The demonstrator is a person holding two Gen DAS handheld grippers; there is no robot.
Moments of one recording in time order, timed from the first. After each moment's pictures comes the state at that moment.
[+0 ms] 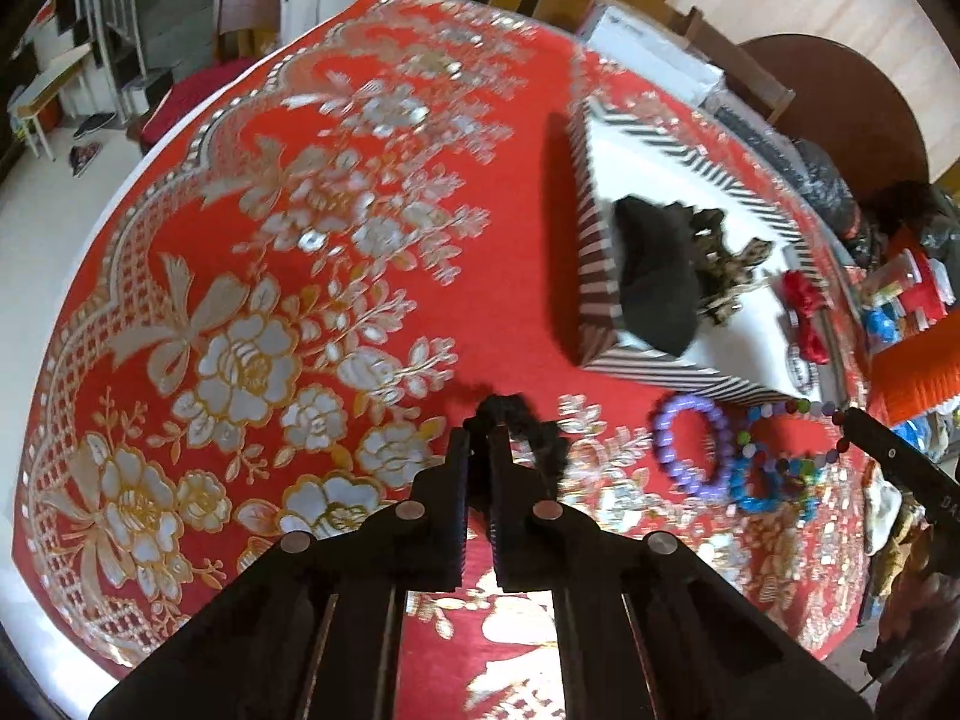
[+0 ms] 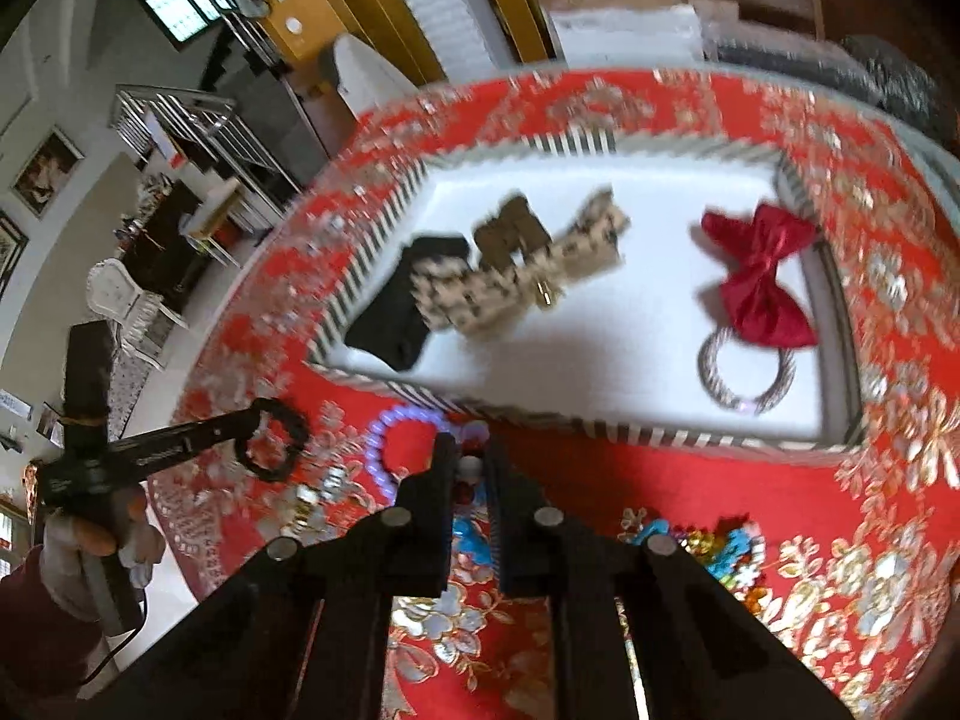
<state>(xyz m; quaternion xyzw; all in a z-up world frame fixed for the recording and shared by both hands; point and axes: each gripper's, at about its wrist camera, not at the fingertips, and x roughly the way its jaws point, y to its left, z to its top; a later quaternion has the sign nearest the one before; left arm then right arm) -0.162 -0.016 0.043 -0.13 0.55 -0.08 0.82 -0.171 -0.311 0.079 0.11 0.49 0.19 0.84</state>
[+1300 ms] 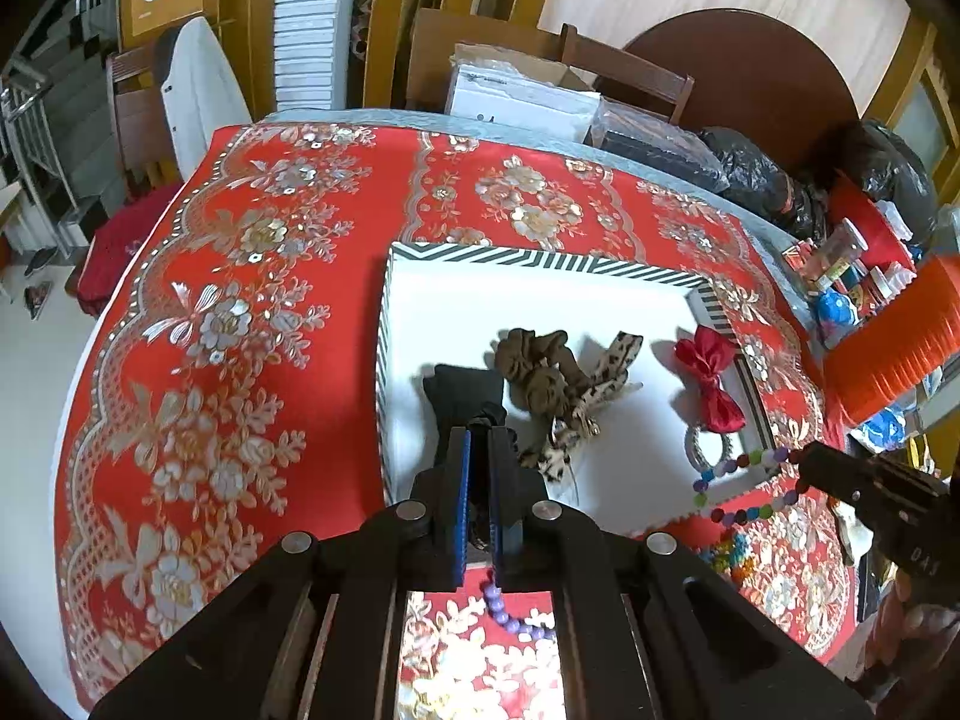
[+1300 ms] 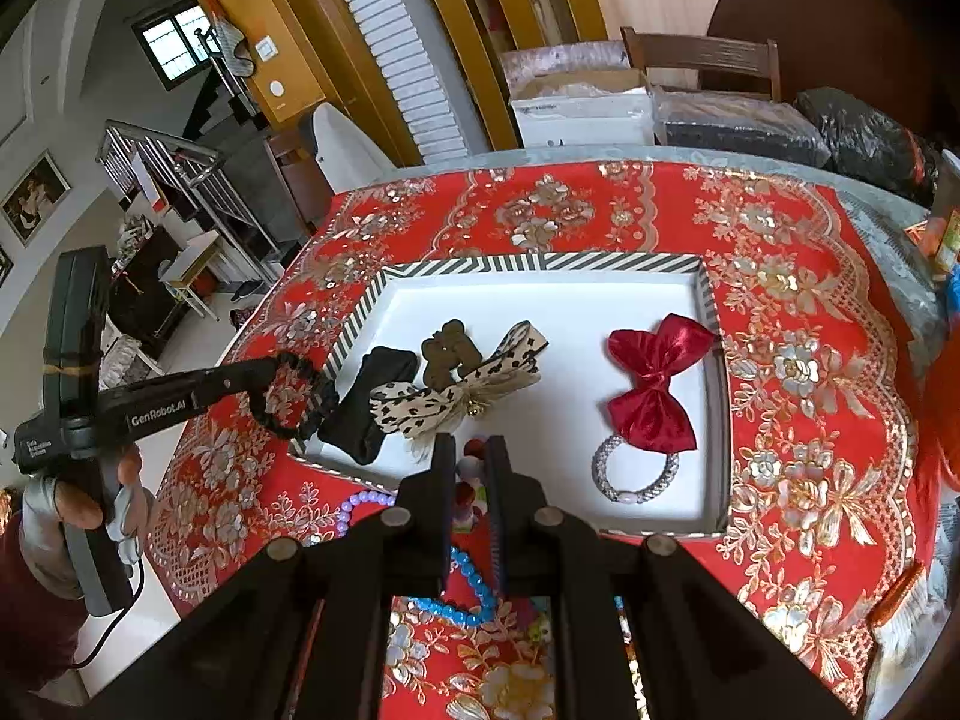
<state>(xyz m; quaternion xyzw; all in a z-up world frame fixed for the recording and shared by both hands) -0.087 -0.112 0.117 -0.04 0.49 -0.15 0.86 -0.154 -0.353 0.128 0.10 0.45 0.15 0.88</state>
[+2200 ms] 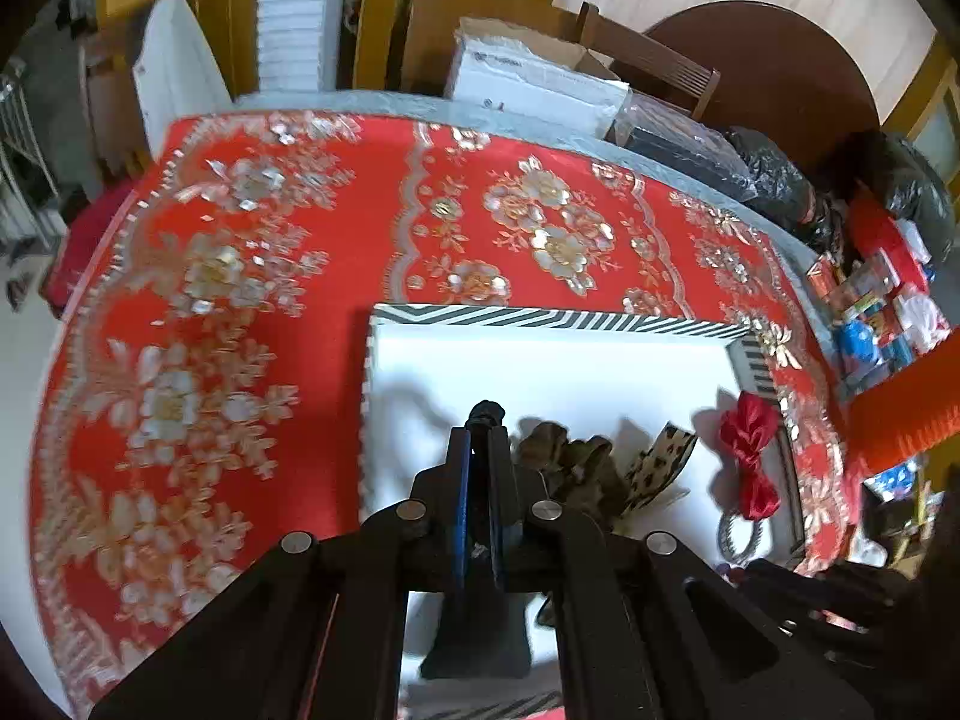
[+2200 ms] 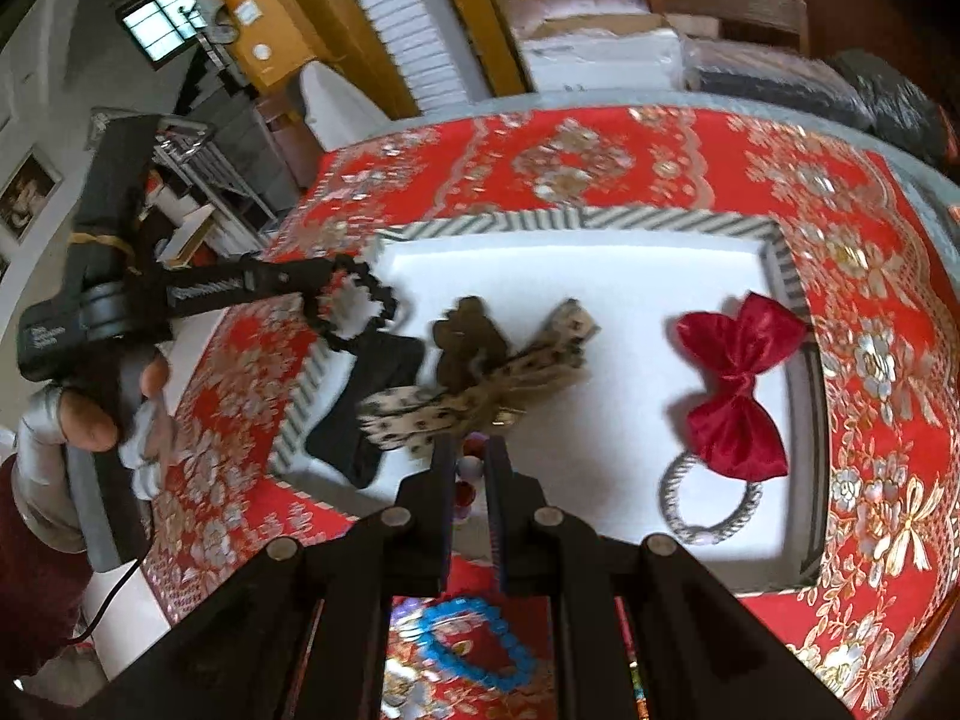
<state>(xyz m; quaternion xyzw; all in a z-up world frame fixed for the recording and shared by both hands) 0.013 -0.123 0.087 -0.06 0.52 -0.16 0.84 -0.096 -0.330 0.075 0.11 0.50 0.14 0.84</state>
